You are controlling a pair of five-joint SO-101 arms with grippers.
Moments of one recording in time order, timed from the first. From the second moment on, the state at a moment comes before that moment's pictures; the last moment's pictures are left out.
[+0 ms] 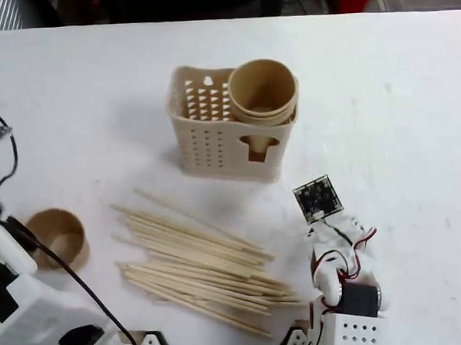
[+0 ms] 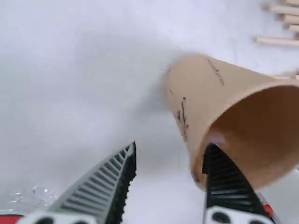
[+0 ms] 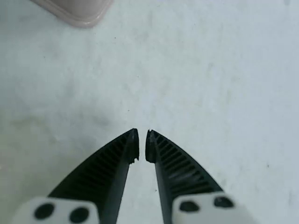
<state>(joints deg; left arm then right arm) -52.1 8.5 -1.3 100.7 -57.0 5.5 -103.0 96.4 60.6 33.7</state>
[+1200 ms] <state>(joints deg) -24.7 8.5 -50.1 102.3 -19.6 5.5 -103.0 96.4 60.6 33.7</state>
